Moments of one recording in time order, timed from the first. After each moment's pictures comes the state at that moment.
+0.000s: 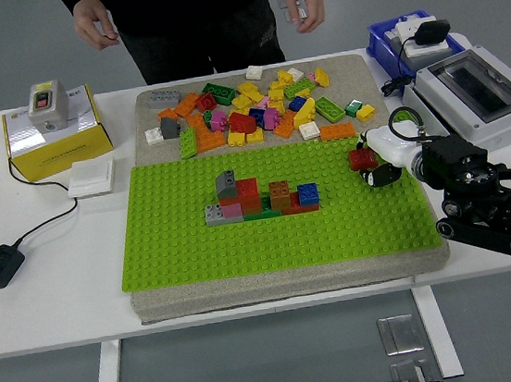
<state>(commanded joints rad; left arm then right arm) -0.07 0.20 -1.05 -0.18 1.32 -0.12 0.53 0.92 -0.37 0.09 1.02 -1.62 -0.16 -0.39</state>
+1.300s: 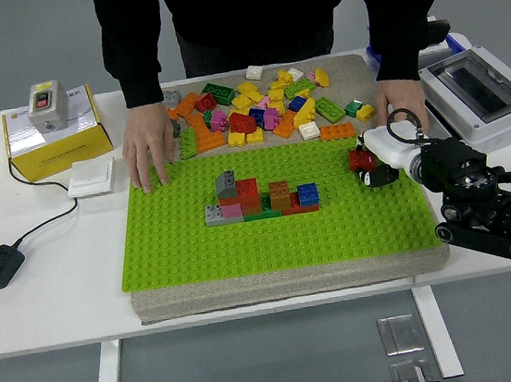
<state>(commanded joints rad) -0.07 0.20 -0.99 -0.18 1.27 -0.12 0.50 0.92 -0.37 0.08 1.03 -1.63 -0.20 -0.39</state>
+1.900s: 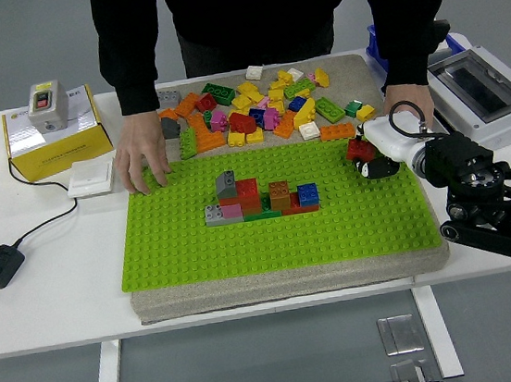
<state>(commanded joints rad) -0.07 0.20 -0.97 -0.18 1.25 -0.11 0.50 0.89 -0.42 0.15 1.13 -1.73 -0.21 -0.41</state>
